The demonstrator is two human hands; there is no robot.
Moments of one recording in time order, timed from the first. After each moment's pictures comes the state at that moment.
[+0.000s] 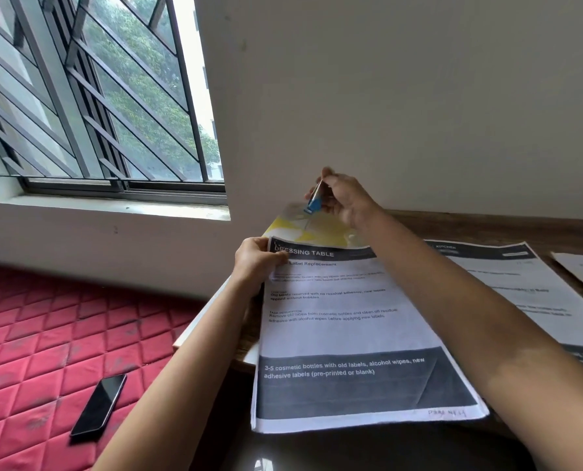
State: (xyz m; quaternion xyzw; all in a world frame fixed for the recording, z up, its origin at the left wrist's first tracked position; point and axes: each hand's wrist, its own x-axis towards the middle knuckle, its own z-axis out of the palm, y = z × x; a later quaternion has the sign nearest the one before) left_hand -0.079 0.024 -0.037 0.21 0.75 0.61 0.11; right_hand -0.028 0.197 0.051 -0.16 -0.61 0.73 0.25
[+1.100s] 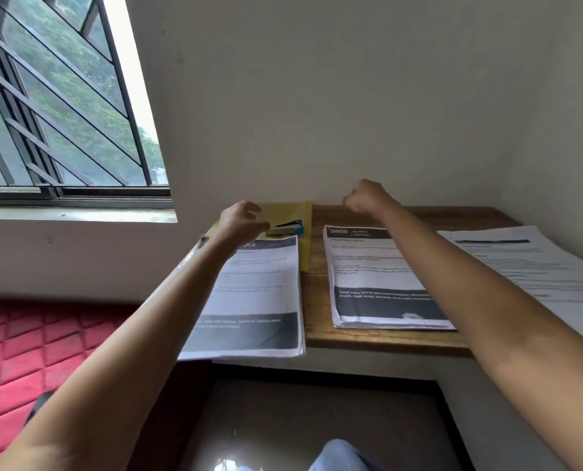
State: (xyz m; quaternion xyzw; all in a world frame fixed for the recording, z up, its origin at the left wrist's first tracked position) left_hand 0.007 0.053 0.035 0.33 0.82 0.46 0.02; right_hand 0.129 0.270 0.060 -0.38 -0.88 0.18 0.22
